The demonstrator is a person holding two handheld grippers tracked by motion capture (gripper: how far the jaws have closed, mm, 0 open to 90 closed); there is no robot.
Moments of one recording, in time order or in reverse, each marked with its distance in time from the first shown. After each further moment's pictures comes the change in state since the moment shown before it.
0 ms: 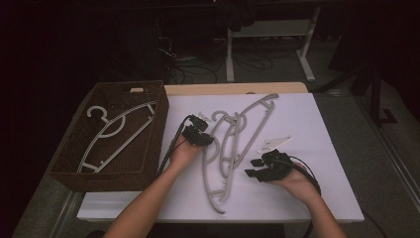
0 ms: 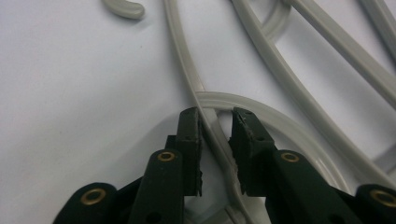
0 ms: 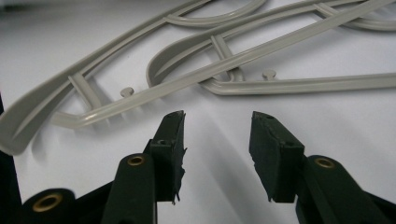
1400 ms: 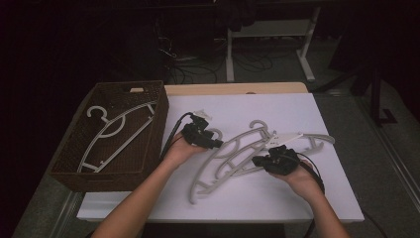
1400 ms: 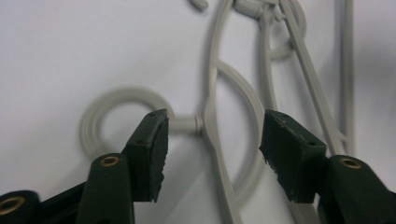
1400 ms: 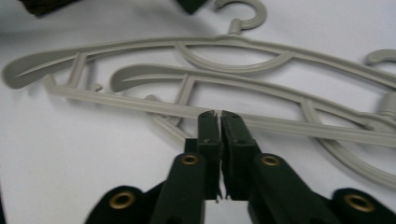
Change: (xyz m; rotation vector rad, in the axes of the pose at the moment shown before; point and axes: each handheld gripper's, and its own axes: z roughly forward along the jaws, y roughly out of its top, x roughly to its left) left arm -0.010 0.000 -0.038 -0.075 -0.245 0.033; right arm -0.010 0.002 -0.016 -0.072 -0.063 0.033
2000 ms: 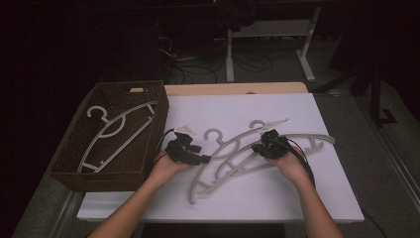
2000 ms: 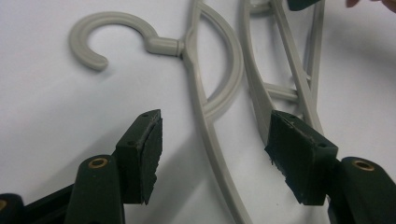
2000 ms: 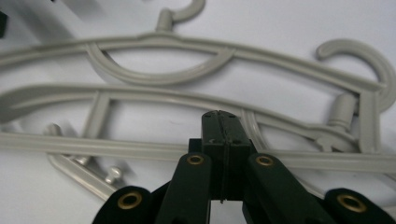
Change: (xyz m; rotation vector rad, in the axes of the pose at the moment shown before) left arm -0.009 -0.050 -0.023 -0.017 -0.035 -0.051; right arm -0.035 0.019 0.039 0.089 -0.124 0.069
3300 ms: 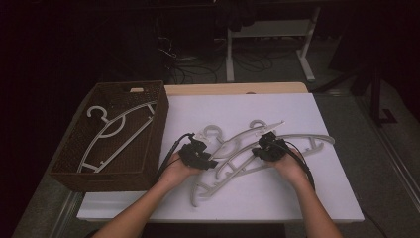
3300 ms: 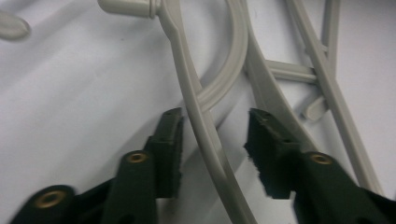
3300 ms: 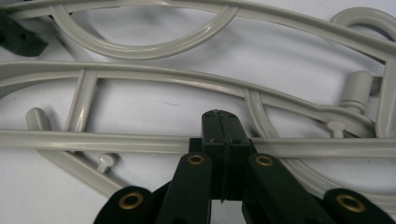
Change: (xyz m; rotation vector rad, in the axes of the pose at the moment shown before) left arm -0.016 0.004 0.034 0.104 0.049 0.104; right arm 0.001 -0.004 0.010 0.069 -0.015 -0.004
